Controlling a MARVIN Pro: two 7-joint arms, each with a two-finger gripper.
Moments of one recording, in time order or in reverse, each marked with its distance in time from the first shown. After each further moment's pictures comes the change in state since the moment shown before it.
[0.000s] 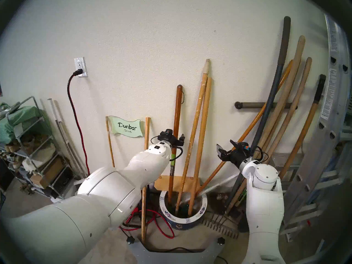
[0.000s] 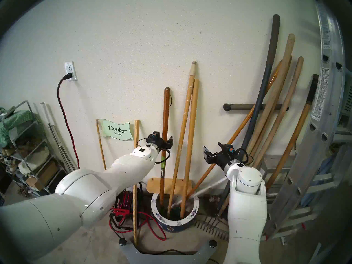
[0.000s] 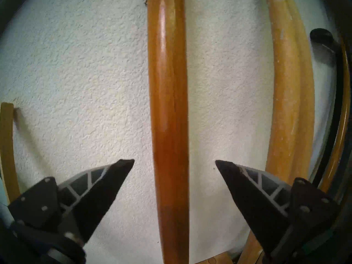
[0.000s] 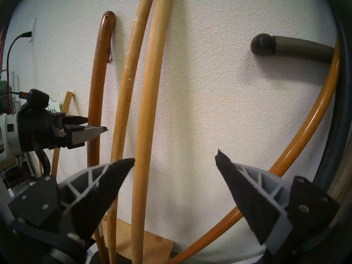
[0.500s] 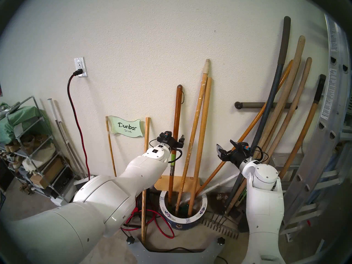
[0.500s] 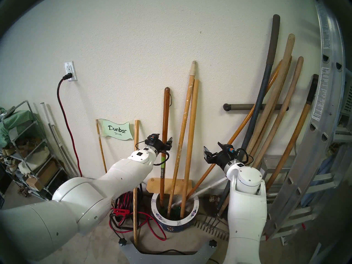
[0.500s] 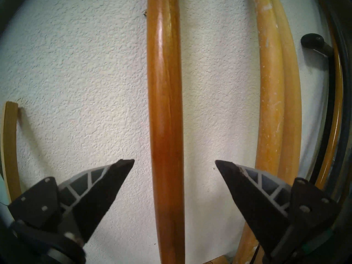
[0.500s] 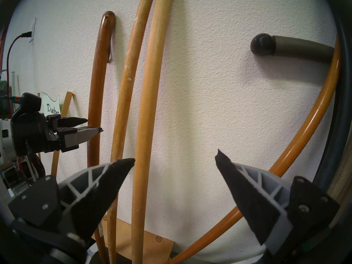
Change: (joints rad) left arm 0.081 0.055 -0.008 -0.129 -0.003 -0.027 0.012; right arm 0.000 0.000 0.000 0.000 0.000 0.000 0.000
